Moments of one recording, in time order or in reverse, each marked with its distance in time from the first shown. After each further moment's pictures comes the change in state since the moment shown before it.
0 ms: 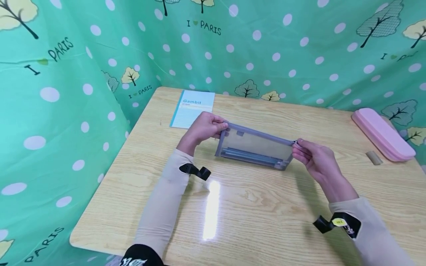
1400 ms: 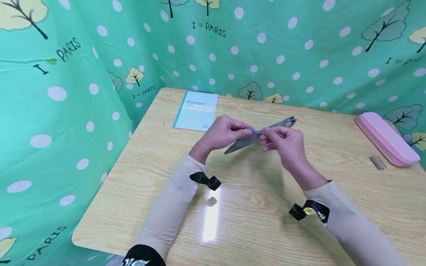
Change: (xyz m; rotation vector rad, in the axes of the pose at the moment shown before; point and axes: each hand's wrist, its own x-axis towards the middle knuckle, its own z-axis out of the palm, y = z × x) left_hand -0.016 0.023 0.028 0.120 -0.069 0.392; right_hand 0.014 0.032 0.097 -0.548 -0.118 -0.466
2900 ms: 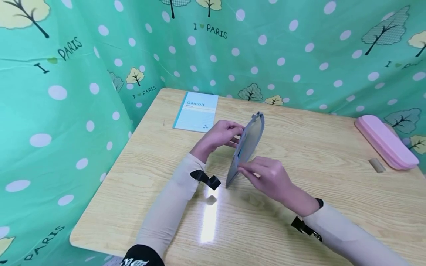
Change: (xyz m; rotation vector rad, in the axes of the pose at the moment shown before) left_hand 0.011 -0.023 0.007 -0.304 0.009 -0.386; right_hand -0.038 0.034 0.024 -0.709 -0.269 -1.180
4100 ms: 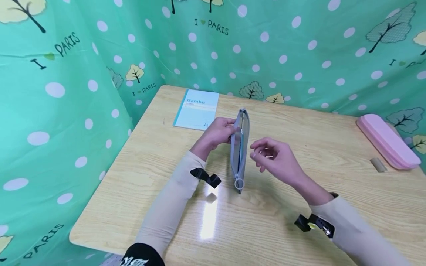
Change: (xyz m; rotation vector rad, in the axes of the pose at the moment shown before) left_hand 0.002 -0.003 -0.004 -0.025 0.101 -0.011; right_hand 0.018 0.007 -0.032 0.535 -0.175 0.903
